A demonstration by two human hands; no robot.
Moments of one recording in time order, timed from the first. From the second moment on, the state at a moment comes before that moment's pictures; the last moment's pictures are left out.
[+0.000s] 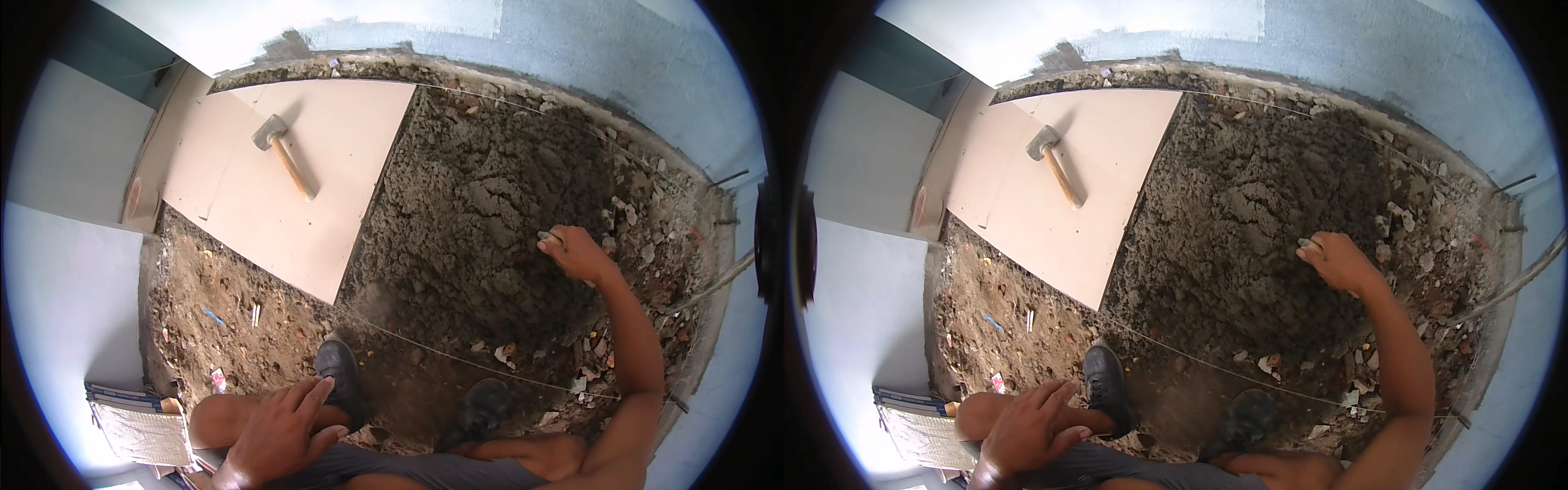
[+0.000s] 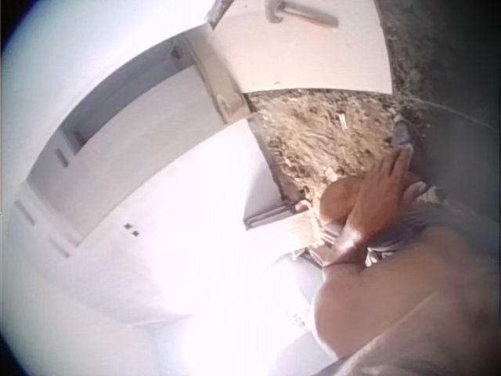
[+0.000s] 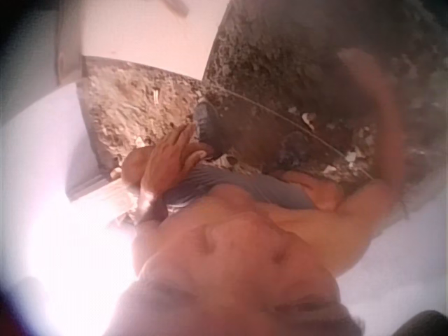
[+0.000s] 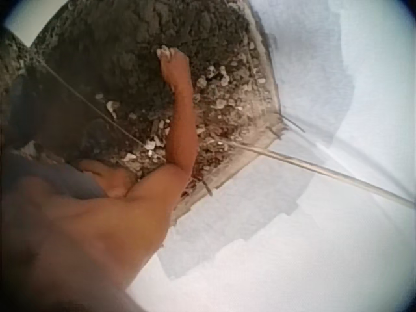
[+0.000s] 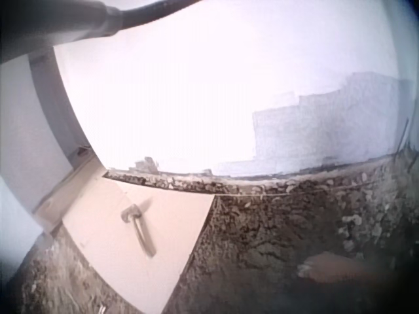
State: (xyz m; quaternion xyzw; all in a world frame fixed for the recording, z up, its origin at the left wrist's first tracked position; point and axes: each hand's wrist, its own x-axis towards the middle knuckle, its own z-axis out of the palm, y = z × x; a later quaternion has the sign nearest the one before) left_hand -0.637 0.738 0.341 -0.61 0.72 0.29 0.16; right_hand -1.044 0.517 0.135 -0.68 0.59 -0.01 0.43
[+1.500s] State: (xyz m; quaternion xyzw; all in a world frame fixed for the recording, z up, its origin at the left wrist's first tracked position) left_hand -0.628 0.795 0.359 -0.60 0.73 0.30 0.11; right_hand -1.021 0.504 0.193 -0.74 0.66 -0.05 0.14
